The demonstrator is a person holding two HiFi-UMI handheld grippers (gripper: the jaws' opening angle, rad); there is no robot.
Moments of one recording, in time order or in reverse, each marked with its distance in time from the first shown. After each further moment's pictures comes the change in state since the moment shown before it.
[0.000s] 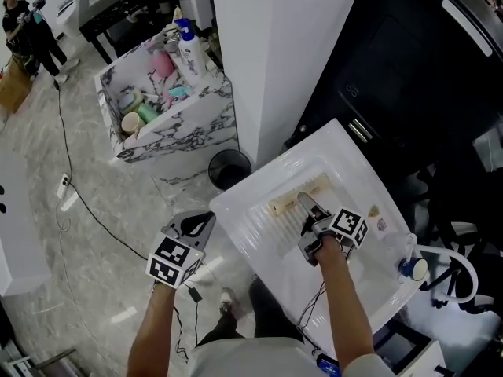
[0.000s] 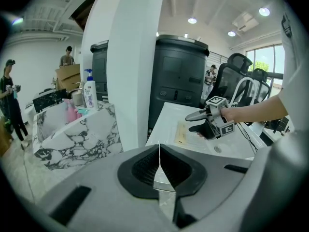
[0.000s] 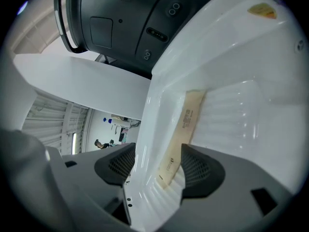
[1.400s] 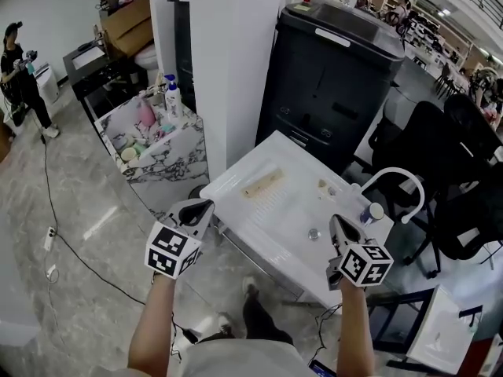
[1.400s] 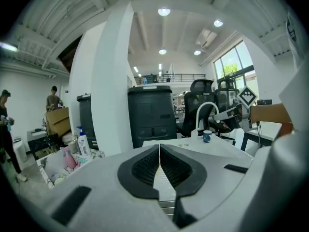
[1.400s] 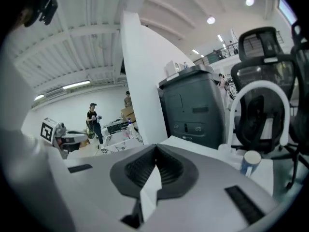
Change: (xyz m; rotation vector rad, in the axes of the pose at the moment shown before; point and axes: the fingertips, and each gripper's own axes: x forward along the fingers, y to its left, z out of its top) left arm -0.174 -0.126 0.068 0.261 -0.376 -0.076; right arm -0.354 0.126 -0.090 -0.943 -0.473 -0.227
